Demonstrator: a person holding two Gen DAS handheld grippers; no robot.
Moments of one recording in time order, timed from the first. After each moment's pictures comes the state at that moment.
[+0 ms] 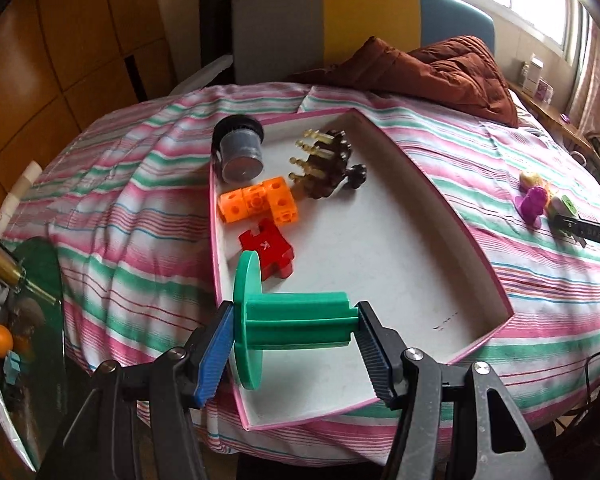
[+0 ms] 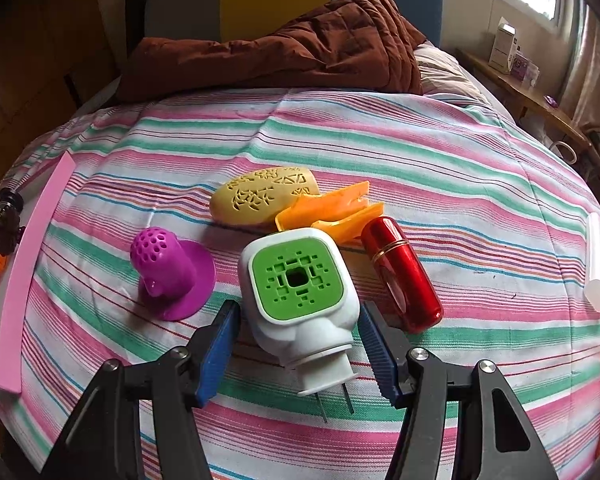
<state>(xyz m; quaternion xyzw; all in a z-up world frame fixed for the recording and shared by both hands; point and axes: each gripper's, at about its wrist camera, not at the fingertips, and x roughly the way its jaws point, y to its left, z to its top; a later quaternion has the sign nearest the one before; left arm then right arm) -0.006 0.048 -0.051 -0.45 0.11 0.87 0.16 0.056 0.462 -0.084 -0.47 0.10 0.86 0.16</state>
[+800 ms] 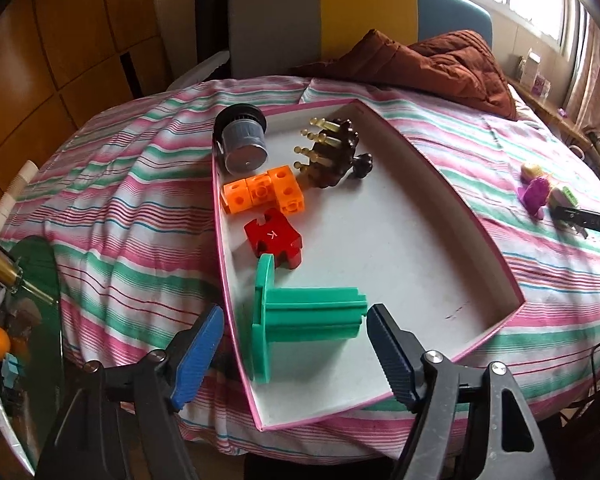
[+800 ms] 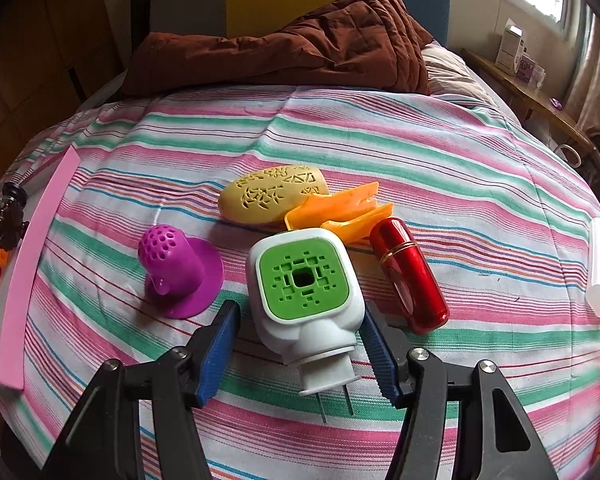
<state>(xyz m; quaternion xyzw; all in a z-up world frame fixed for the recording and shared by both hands) -0.010 0.044 -0.059 -0.46 0.12 0.87 0.17 0.054 0.460 -0.083 -0.47 0.10 0.86 0.16</state>
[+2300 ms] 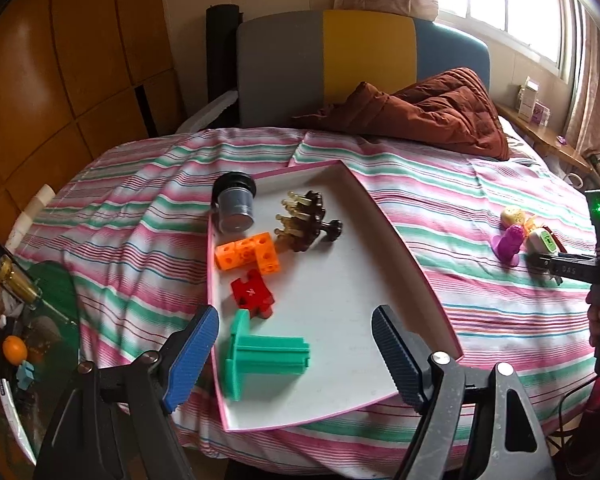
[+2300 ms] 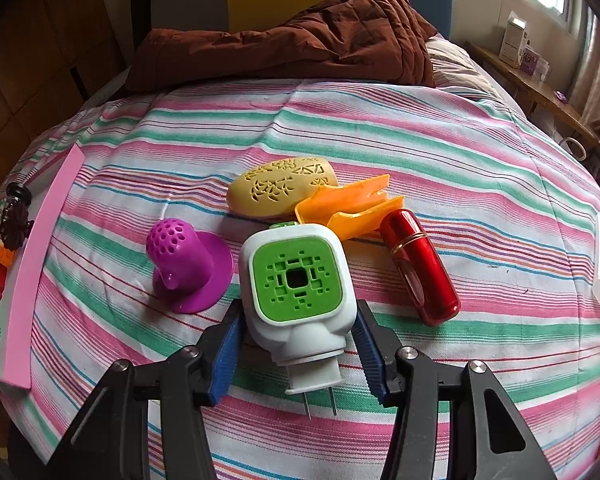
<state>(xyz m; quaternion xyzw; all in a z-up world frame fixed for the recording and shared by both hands) 0.013 0.070 -0.007 -0.40 0.10 0.90 0.16 0.052 0.455 -0.086 -0.48 0.11 0.86 0.15</state>
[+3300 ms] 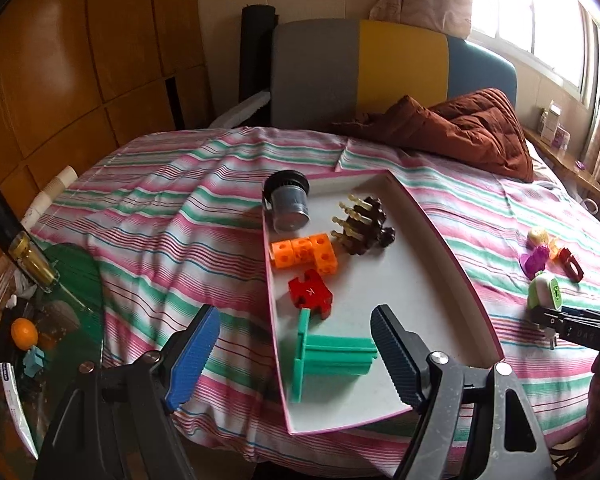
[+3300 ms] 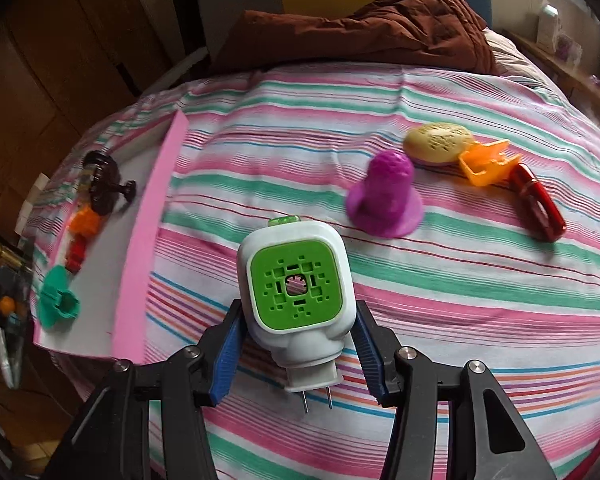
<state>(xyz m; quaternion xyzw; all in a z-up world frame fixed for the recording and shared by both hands) 0.001 0.020 -0.007 -0.39 0.07 0.91 0.12 0.061 0.338 -0.075 -0.47 0.17 0.86 0.07</state>
